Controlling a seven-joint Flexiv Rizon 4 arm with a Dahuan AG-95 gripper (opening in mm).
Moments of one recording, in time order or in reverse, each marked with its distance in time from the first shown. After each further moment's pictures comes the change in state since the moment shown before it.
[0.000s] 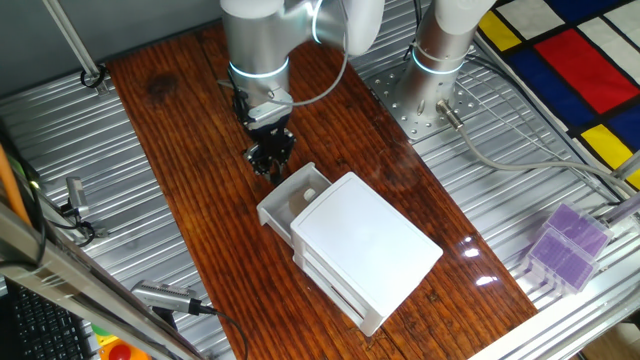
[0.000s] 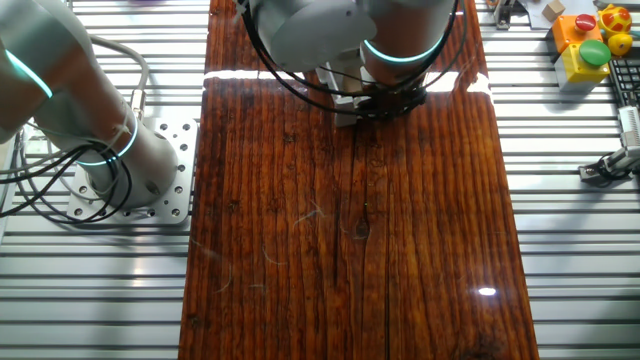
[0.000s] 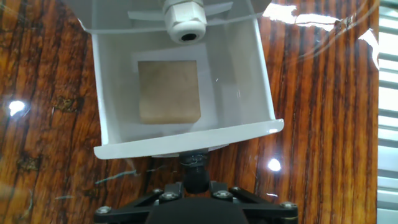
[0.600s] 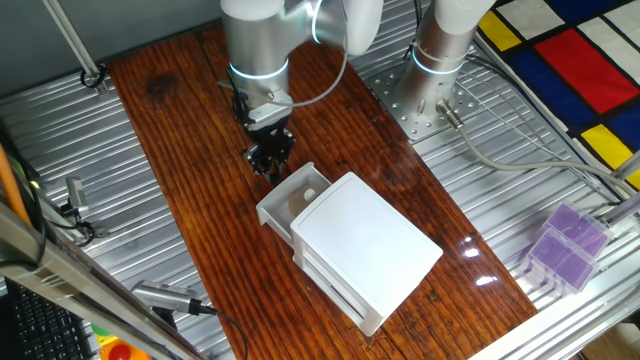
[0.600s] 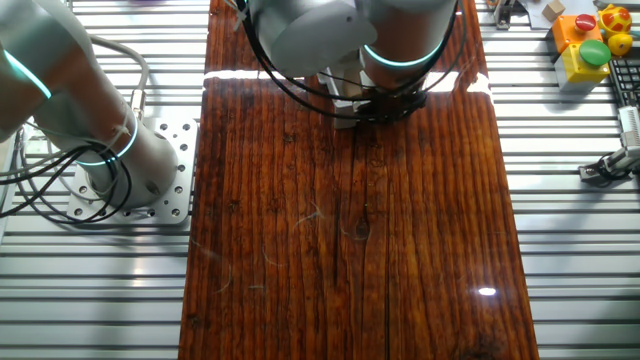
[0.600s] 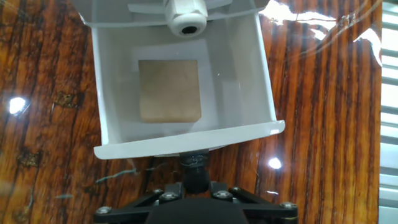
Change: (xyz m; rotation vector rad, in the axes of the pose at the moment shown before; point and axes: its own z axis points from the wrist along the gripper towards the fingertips) arm 0.002 0.000 0.000 -0.008 0.020 -0.015
